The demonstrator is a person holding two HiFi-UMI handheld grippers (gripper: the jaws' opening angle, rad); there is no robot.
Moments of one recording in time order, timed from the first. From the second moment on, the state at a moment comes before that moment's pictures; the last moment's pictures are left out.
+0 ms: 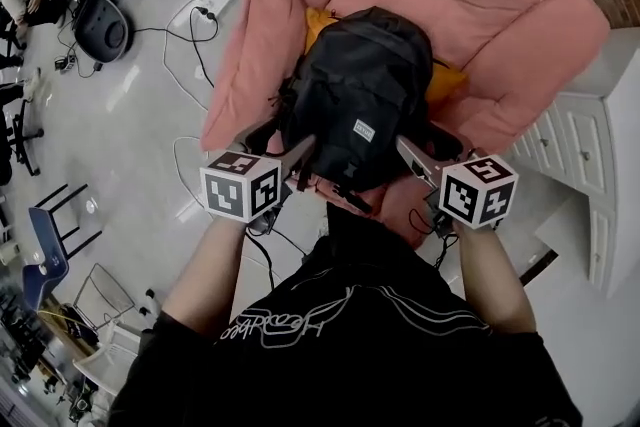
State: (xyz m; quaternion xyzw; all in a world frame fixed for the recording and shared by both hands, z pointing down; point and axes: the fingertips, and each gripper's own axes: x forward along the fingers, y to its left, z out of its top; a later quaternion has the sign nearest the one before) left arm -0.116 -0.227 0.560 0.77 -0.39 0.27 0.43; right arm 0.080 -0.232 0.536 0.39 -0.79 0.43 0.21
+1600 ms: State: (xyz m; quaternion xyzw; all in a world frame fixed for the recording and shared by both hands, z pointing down) left arm -0.114 -0.254 0.702 0.72 -0.39 0.37 0.45; right arm 0.080 -0.266 0.641 0.44 -0.74 0.44 0.26
